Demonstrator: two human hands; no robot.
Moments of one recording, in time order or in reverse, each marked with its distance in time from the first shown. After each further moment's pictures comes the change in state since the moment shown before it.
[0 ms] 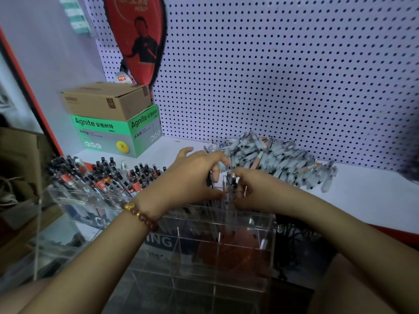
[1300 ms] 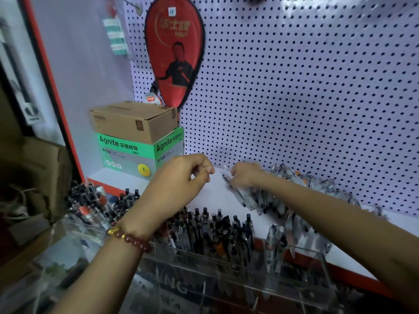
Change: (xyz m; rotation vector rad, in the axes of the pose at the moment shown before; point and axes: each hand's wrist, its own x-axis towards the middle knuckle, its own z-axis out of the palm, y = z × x) left_hand 0.001 -0.078 -0.038 -0.298 0.377 -0.199; right_hand 0.225 0.020 -0.006 -0.406 0.042 0.136
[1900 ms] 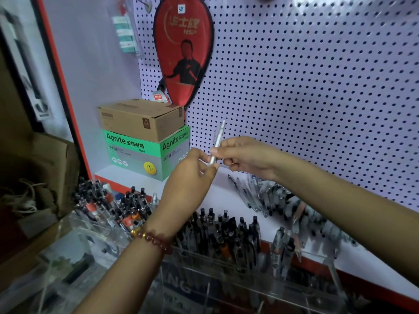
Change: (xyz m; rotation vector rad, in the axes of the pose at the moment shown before) left_hand 0.010 0.002 0.023 -0.165 0.167 -0.268; right_hand -0.071 -0.045 -0.071 1.156 -0.158 -0.277
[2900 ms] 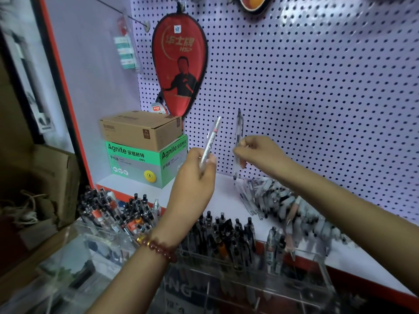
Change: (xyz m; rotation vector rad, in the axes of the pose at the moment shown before) left_hand -0.014 0.022 0.000 -0.155 0.120 0.165; right_hand -0.040 -0.009 -0.010 -0.412 0.438 -0.124
